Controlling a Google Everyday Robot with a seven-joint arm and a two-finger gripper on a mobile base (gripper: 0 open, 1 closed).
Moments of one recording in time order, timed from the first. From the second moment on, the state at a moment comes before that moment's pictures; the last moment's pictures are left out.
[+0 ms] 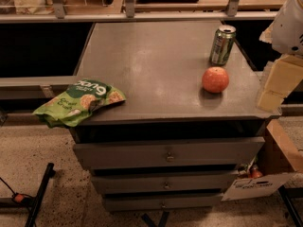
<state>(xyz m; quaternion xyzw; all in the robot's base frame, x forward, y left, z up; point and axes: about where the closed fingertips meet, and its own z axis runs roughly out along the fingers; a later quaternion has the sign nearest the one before) 0.455 -0.219 0.976 -0.57 0.81 -0.05 0.14</state>
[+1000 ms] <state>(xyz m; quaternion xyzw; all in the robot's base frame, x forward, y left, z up) 0.536 -0.266 1.005 -0.47 0.84 -0.05 0.27</state>
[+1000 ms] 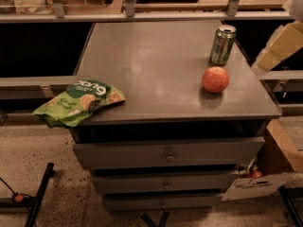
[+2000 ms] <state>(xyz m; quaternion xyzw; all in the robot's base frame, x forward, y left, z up) 0.688 -0.287 0.991 -0.34 0.87 0.00 0.37</state>
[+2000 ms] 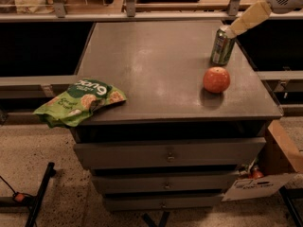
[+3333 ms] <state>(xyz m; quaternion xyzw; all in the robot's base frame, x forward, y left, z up) 0.774 -0.261 0.903 -0.30 0.86 0.10 0.40</state>
